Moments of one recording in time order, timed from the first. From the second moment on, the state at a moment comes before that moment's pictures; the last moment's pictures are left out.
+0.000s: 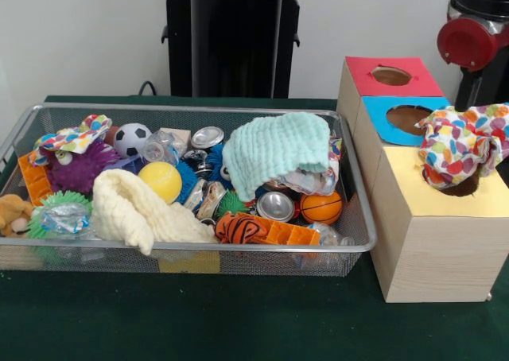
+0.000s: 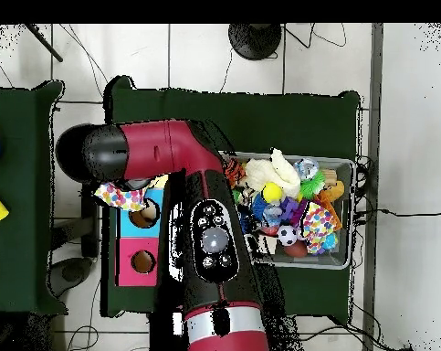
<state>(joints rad) -0.05 -0.65 0.17 1.30 -0.08 0.98 1.06</state>
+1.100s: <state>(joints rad) -0.05 -0.59 0.18 1.27 -0.09 0.97 1.06</state>
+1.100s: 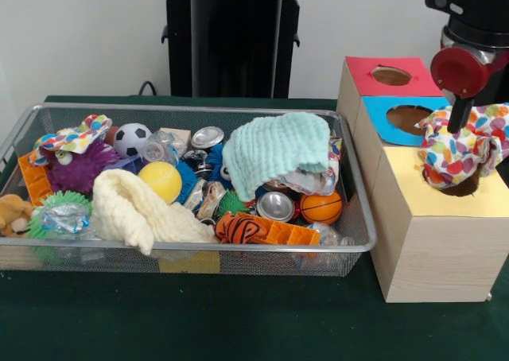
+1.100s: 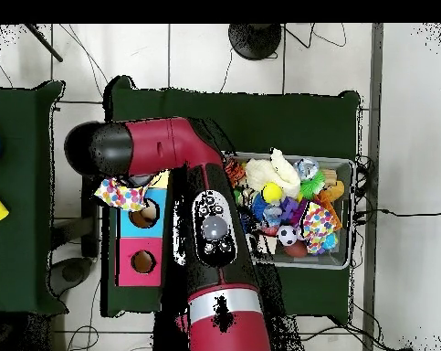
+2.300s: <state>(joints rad) -0.02 -0.44 0.17 1.28 -0.17 0.70 1.06</state>
